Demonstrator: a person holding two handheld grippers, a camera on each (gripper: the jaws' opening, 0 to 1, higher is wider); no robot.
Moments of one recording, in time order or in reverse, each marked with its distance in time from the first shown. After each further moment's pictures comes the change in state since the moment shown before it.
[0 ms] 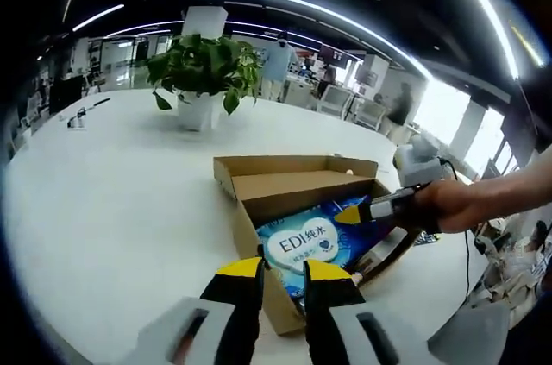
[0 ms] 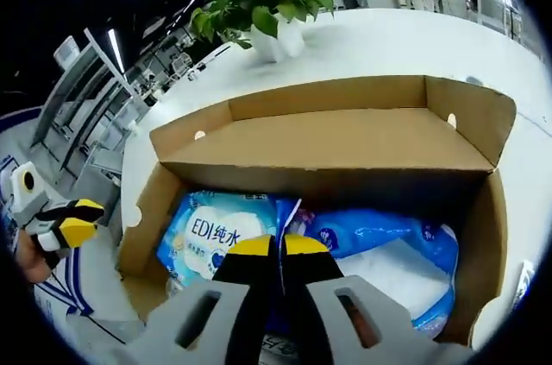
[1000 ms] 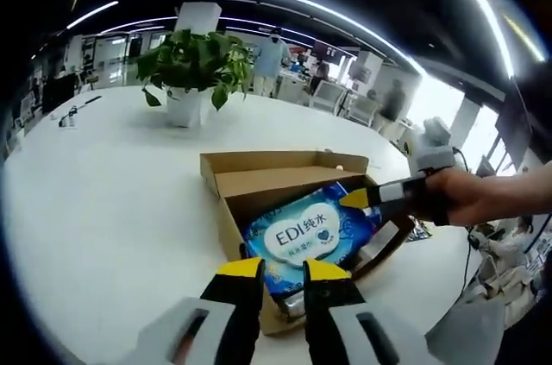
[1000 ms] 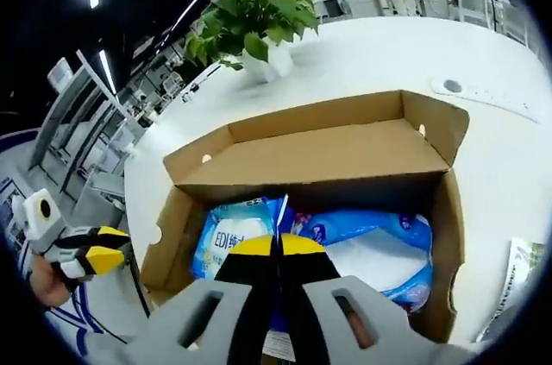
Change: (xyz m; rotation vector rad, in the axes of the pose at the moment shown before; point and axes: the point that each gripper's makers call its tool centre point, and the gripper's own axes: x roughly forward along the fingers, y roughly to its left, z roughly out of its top) left arm 0.005 -0.027 -0.004 0.017 0.029 -0.053; right arm -0.046 0.004 0.014 0.089 -0.095 -0.036
